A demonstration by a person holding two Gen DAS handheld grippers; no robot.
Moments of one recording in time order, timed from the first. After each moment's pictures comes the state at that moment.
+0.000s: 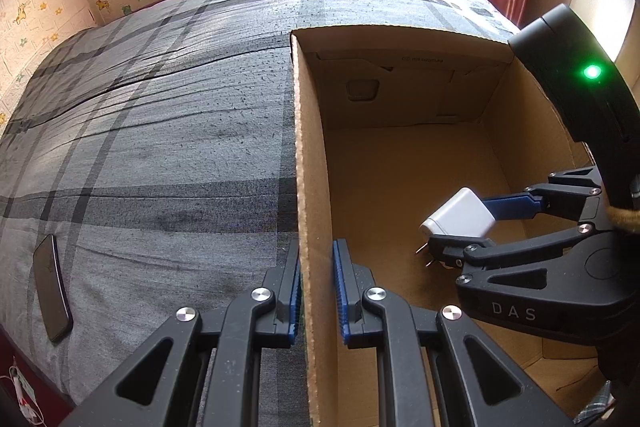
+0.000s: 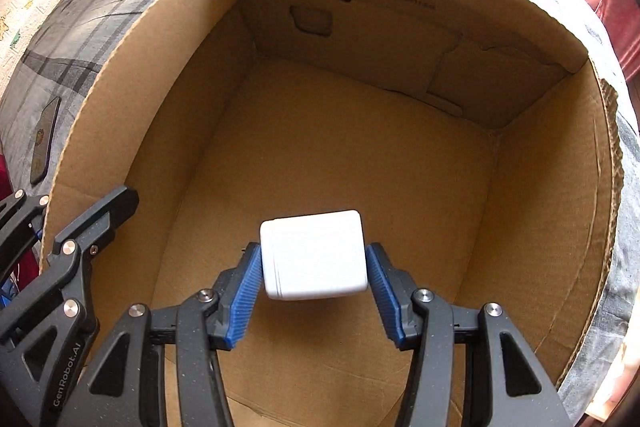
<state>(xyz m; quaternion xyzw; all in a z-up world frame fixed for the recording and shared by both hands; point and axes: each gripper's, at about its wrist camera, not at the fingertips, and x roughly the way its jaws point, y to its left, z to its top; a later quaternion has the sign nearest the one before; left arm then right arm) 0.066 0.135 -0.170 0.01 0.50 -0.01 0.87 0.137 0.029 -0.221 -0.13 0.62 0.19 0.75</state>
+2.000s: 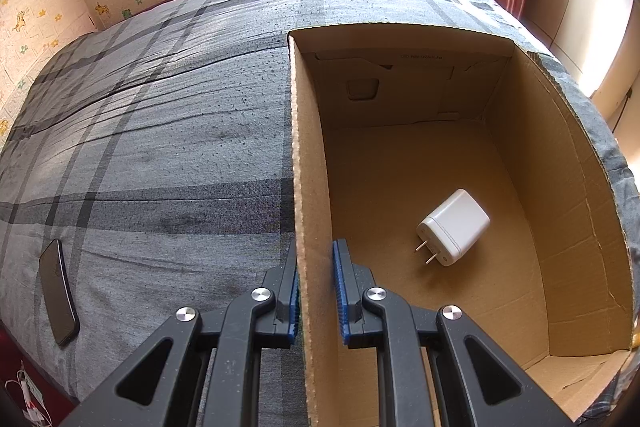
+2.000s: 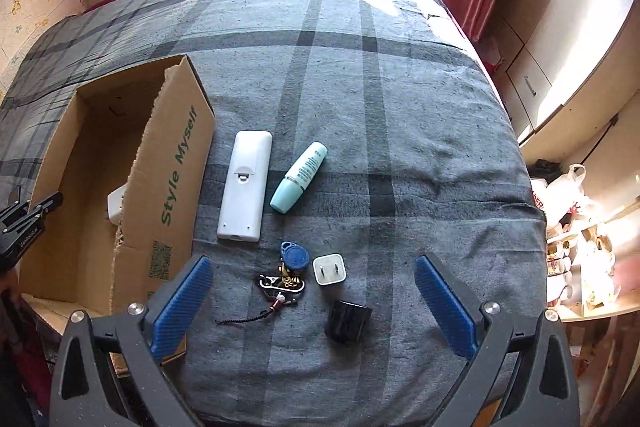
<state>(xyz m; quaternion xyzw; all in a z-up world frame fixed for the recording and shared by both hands) 0.069 0.129 -0.169 0.02 0.51 0.00 0.86 0.065 -0.209 -0.123 -0.05 0.55 0.01 0.83</state>
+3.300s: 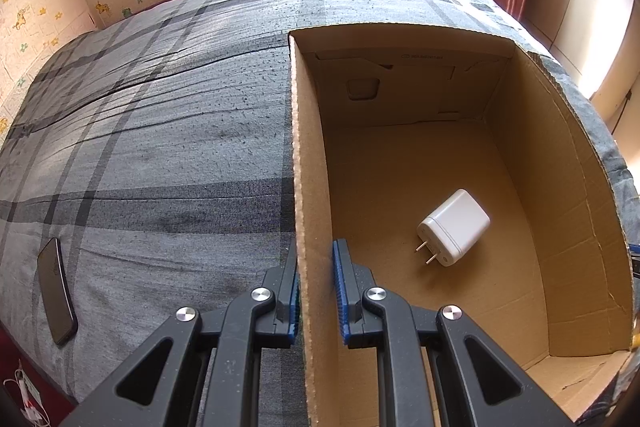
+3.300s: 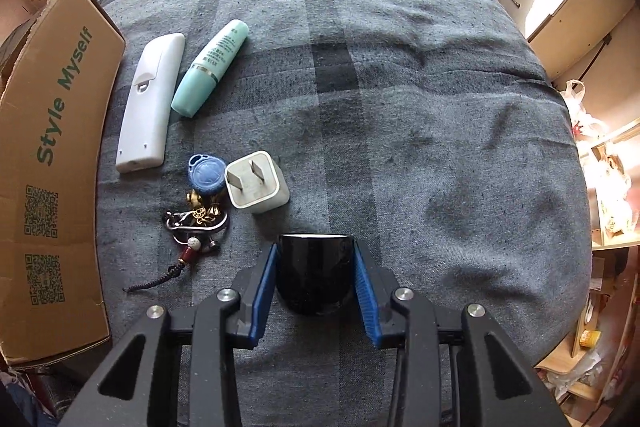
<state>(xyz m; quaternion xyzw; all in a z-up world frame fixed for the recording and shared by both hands) 0.069 0.131 -0.171 0.02 0.50 0.00 0.86 0.048 -0.256 -0.217 0.01 0.62 -0.04 0.78</state>
